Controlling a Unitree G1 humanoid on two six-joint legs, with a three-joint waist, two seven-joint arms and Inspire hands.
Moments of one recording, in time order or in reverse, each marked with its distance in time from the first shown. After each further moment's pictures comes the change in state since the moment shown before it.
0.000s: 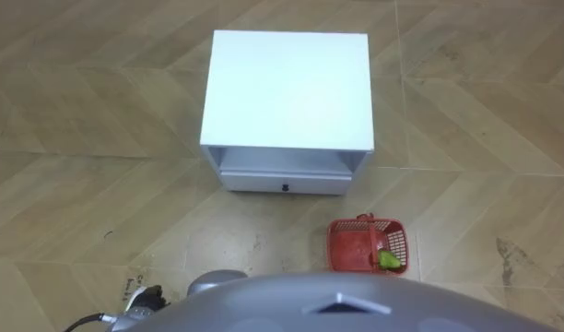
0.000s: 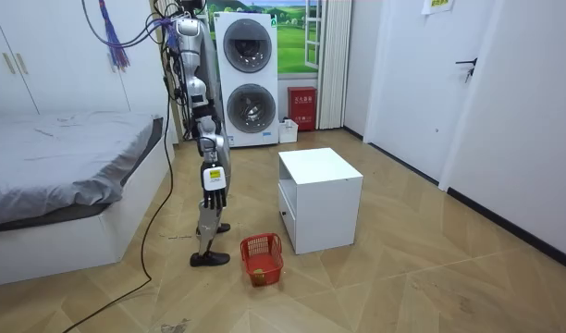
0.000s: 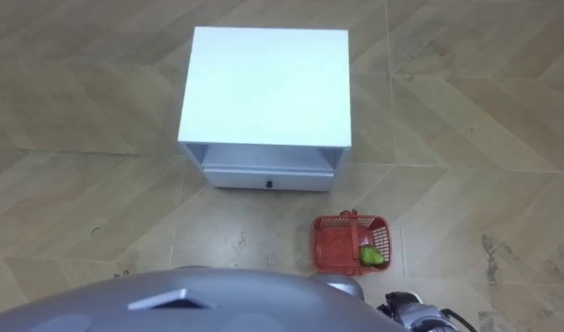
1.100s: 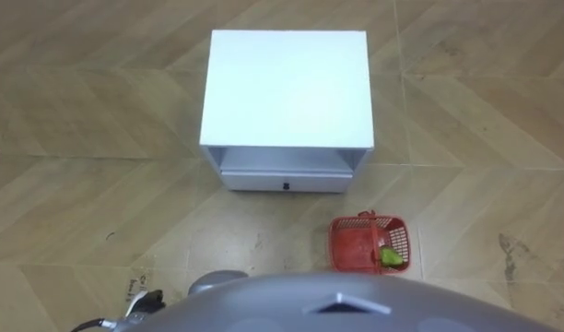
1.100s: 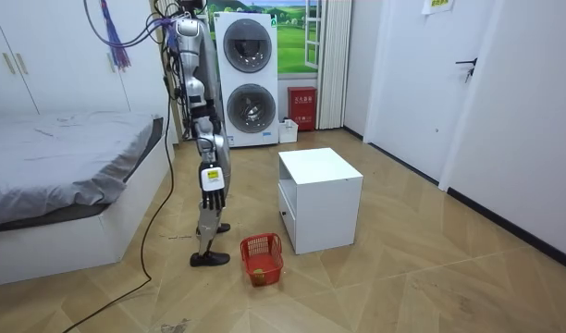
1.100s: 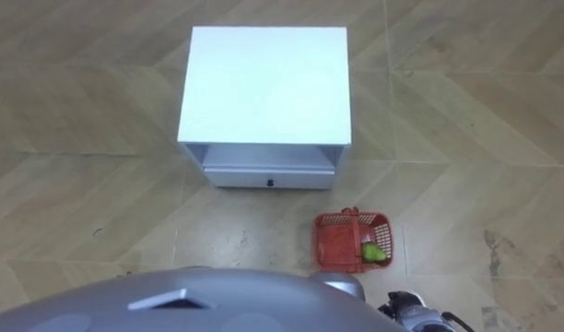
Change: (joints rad) left arm 0.033 0.000 0.004 0.005 0.004 -0.017 -0.004; right arm 0.026 -0.002 -0.019 -0.002 -0.001 -0.025 -0.026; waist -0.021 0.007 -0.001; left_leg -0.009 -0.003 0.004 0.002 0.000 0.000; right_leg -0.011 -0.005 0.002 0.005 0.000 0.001
